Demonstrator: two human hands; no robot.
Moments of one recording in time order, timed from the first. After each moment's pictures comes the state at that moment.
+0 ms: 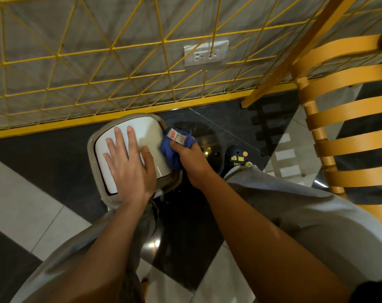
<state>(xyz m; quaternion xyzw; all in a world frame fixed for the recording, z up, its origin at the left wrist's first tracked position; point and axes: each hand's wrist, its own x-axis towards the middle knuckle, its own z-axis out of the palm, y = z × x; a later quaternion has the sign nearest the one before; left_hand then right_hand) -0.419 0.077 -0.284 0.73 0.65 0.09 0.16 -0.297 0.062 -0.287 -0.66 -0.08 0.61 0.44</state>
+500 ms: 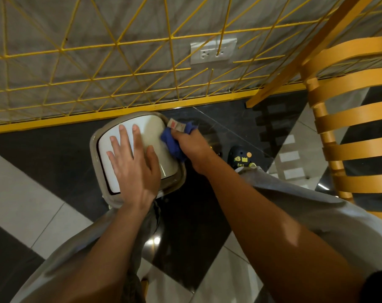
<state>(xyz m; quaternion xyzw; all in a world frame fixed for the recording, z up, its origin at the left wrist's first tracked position) -0.421 0.079 -0.284 0.74 0.65 0.08 0.16 -0.288 0.092 -0.289 -0.71 -0.14 0.60 0.34</state>
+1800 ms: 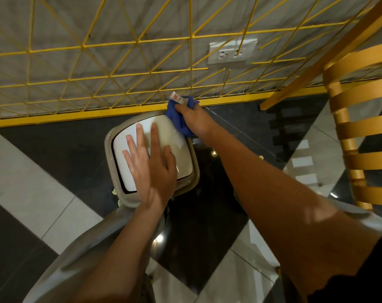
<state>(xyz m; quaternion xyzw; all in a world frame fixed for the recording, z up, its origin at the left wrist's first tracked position) -0.420 0.080 -0.284 0.73 0.65 0.10 0.18 -0.285 0.151 -0.289 -0.72 -0.29 0.56 0.29</state>
